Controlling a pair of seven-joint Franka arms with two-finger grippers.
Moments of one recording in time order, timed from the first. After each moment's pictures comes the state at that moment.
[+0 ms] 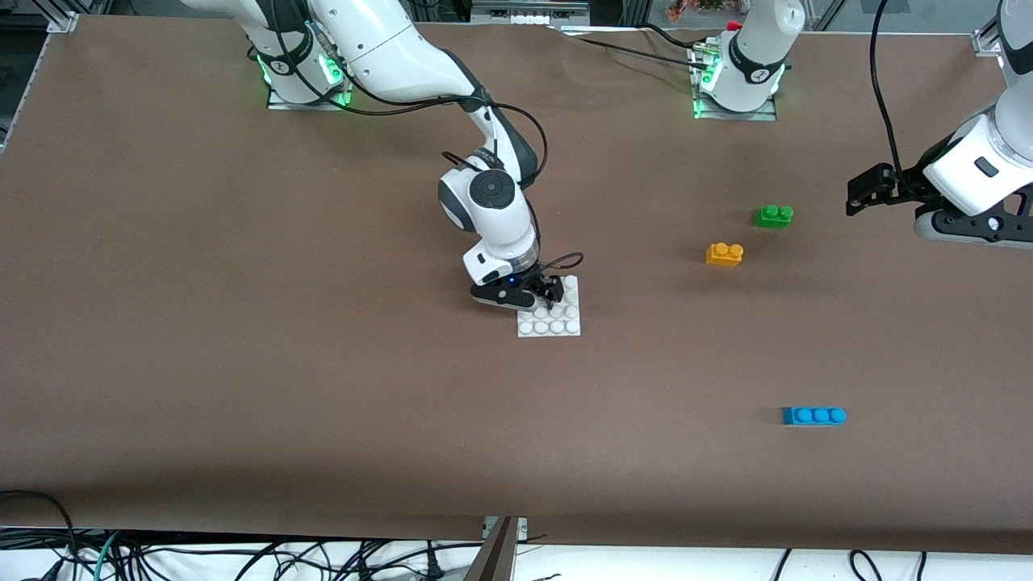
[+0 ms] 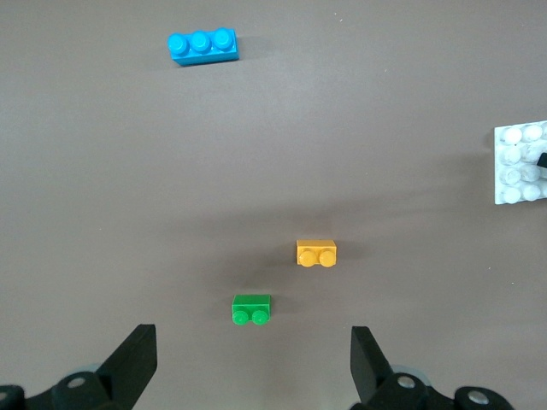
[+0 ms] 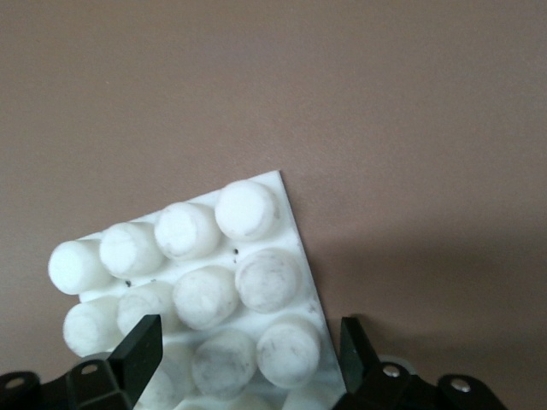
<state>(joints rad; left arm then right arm) -0.05 0.04 0.01 -1.63 0.00 1.57 0.05 0.89 0.90 -0.13 -1.45 0.12 2.65 1.02</state>
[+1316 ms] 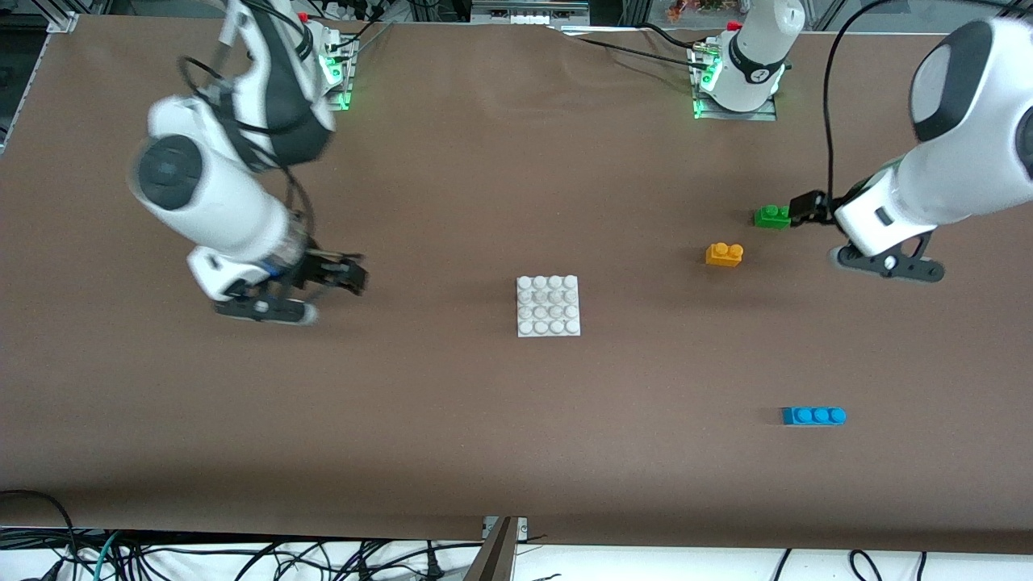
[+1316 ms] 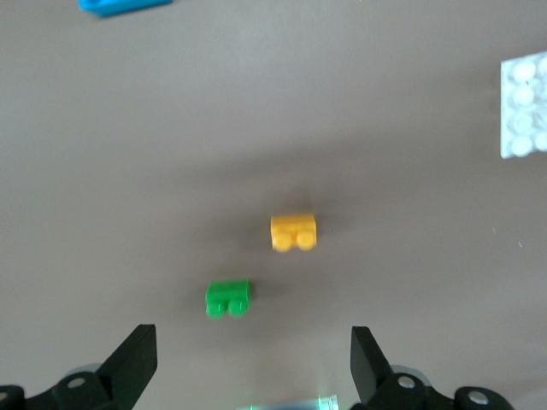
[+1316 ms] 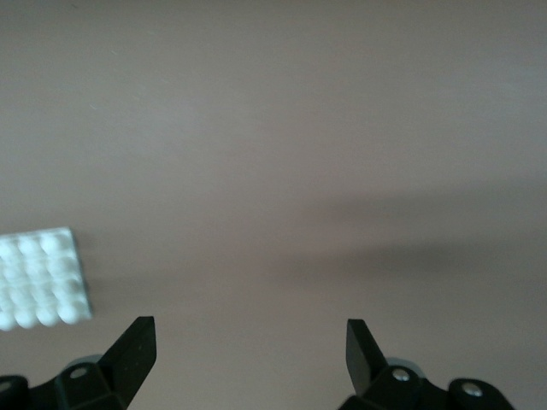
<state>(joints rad) -0.06 0.17 -0.06 -1.69 0.00 1.62 0.07 0.43 0.27 -0.16 -1.63 0.12 1.89 0.34</state>
